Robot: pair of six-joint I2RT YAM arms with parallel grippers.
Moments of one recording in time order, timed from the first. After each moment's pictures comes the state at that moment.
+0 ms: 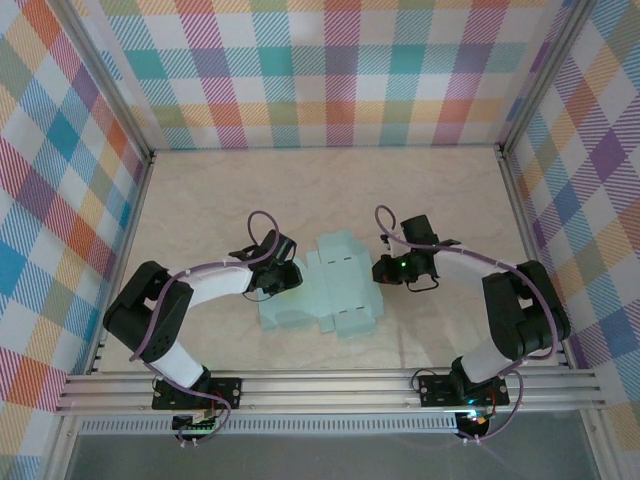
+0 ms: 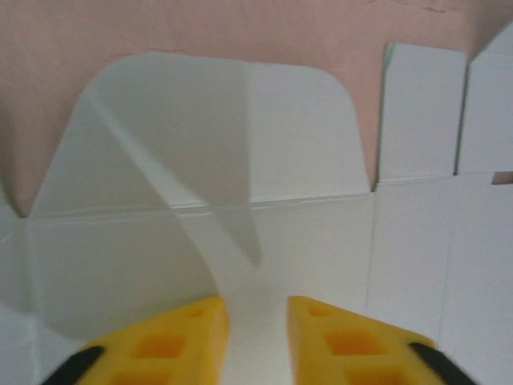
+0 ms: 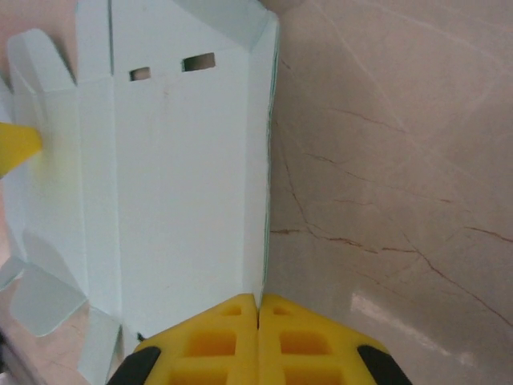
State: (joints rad) left arm -0.60 1.60 0.79 -0.27 0.04 -0.87; right arm 0.37 1.55 0.78 -0.36 -0.50 0.28
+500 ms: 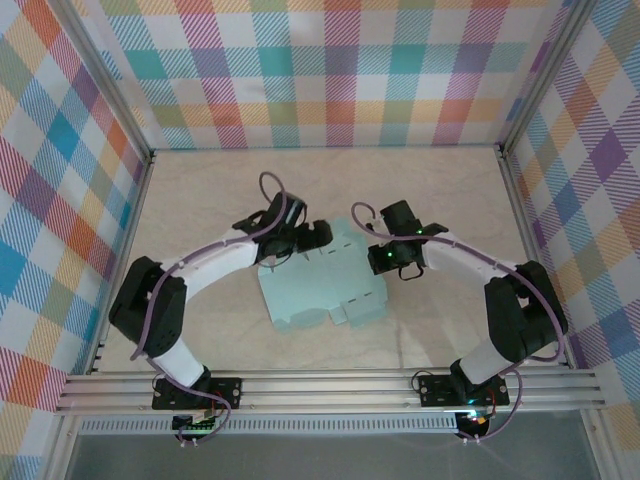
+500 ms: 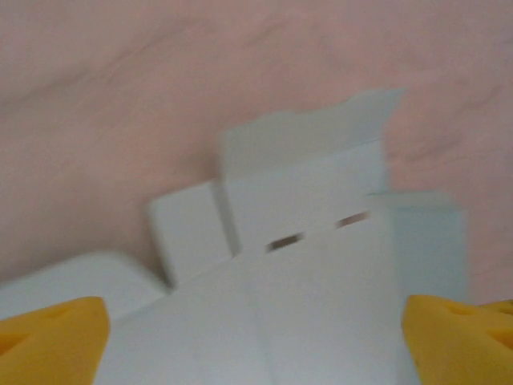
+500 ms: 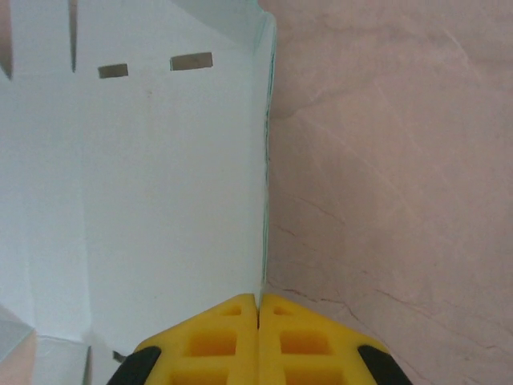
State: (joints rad) left arm -0.61 1.66 1.17 -0.37 0.07 -0.77; right arm 0.50 1.55 0.97 -0.52 -0.16 0.12
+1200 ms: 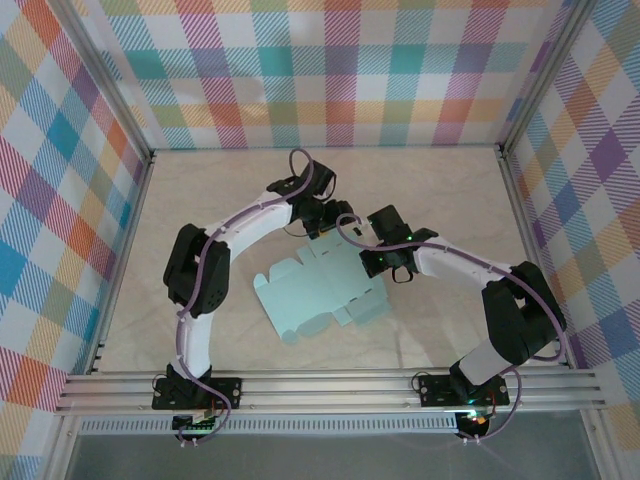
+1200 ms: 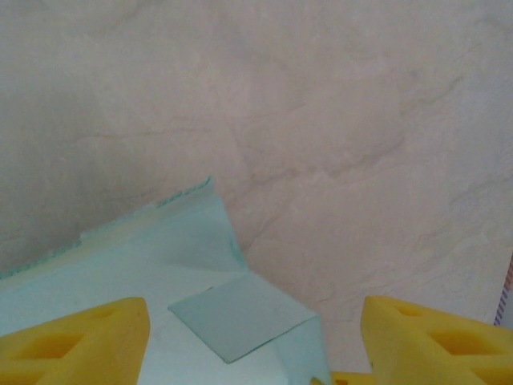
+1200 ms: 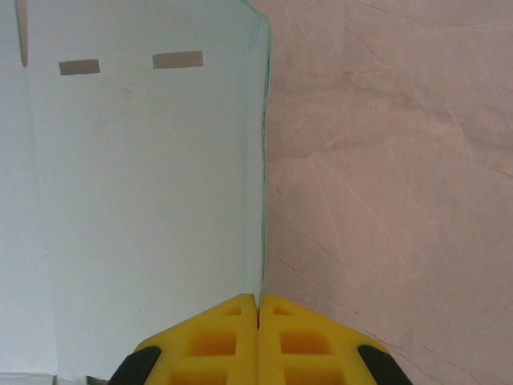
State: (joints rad) left arm -0.61 2.03 1.67 -0.66 0.25 -0.85; right arm 0.58 1.55 0.96 -0.46 -0.03 0.01
